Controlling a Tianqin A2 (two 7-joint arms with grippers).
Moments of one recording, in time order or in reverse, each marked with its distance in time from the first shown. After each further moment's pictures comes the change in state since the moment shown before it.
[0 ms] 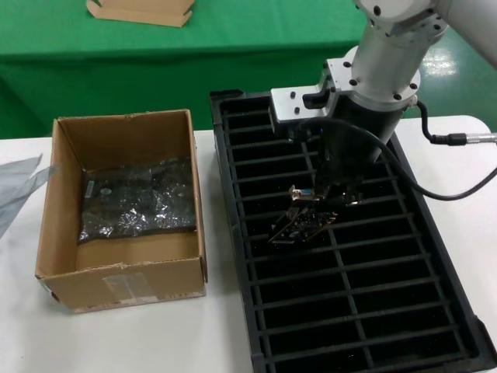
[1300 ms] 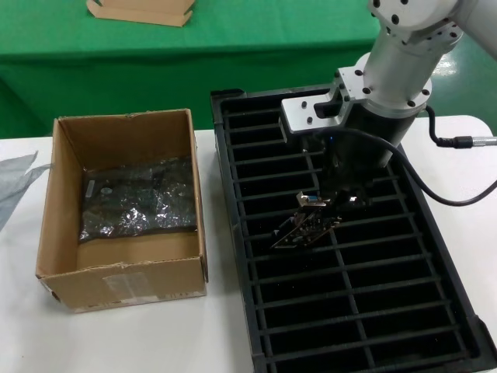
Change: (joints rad) left arm -0.001 -0.008 0.022 -0.010 -0.012 -0.011 -0.006; right arm -0.018 0.051 0.000 0.064 0.018 0.000 -0.049
